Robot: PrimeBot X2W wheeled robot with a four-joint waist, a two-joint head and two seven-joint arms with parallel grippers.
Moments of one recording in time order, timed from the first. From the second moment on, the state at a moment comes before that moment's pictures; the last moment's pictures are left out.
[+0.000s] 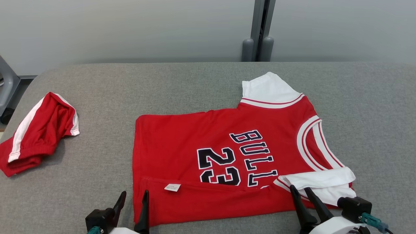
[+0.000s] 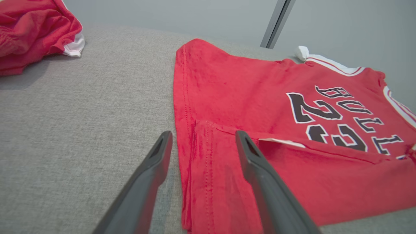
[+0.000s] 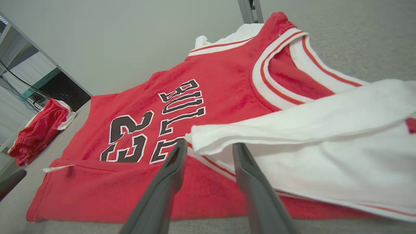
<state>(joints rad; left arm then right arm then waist) -0.02 0.05 -0.17 0.48 -0.33 -0.03 -0.26 -0.10 -0.09 0.32 0.51 0.57 0.13 -0.26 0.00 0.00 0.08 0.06</state>
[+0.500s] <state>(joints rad) -0.03 0.05 -0.17 0.48 -0.33 -0.03 -0.26 -0.16 -0.07 0.27 0.52 0.56 0.13 -0.26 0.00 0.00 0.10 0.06</state>
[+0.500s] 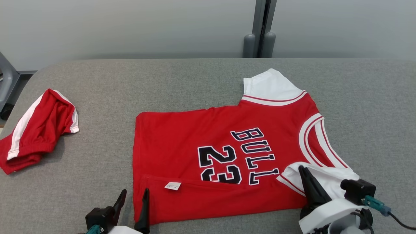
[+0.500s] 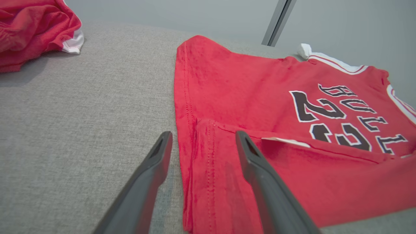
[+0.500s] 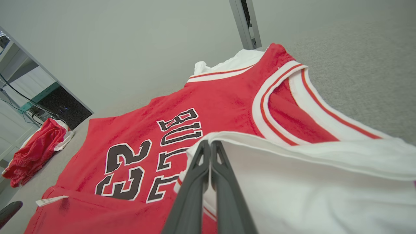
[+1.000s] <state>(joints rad) -0.11 0.05 -0.20 0.47 -0.33 -0.04 -0.26 -0.44 -0.07 0.26 0.67 0.37 0.13 -0.26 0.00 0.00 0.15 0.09</state>
